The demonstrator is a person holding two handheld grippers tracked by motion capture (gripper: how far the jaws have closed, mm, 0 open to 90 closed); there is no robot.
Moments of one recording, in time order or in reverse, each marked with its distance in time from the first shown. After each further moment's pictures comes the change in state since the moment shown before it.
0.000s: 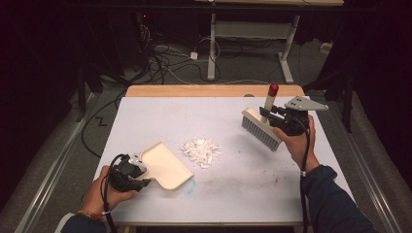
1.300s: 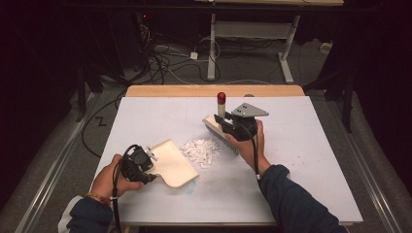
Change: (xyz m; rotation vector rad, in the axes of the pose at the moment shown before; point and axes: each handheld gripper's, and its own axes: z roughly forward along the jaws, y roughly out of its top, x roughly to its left) left arm 0.006 0.036 0.011 0.142 -0.036 0.075; right arm 0.099 -0.004 0.084 0.008 0.091 0.008
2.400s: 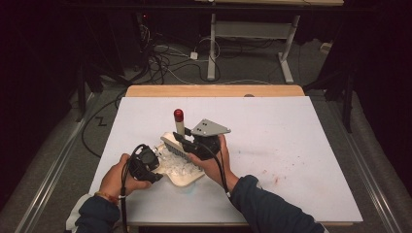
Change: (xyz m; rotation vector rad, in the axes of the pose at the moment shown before) left arm -0.007 0.017 0.009 -0.005 0.004 0.011; right arm 0.104 0.010 0.021 -0.059 0.190 -0.050
